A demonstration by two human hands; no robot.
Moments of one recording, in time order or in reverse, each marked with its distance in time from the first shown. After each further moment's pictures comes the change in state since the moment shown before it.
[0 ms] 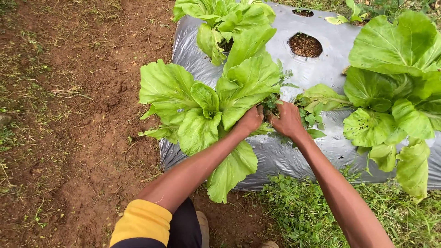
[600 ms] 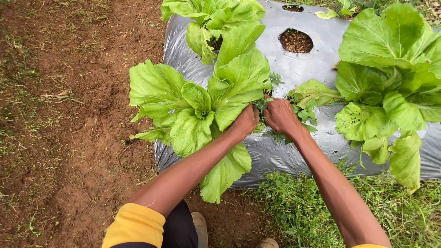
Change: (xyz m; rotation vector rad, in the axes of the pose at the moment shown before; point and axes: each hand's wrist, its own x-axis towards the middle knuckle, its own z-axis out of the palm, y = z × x) left_hand -0.006 -0.015 0.020 0.048 0.012 0.147; right_hand 0.006 0.002 -0.008 -0.117 -0.084 -0.042
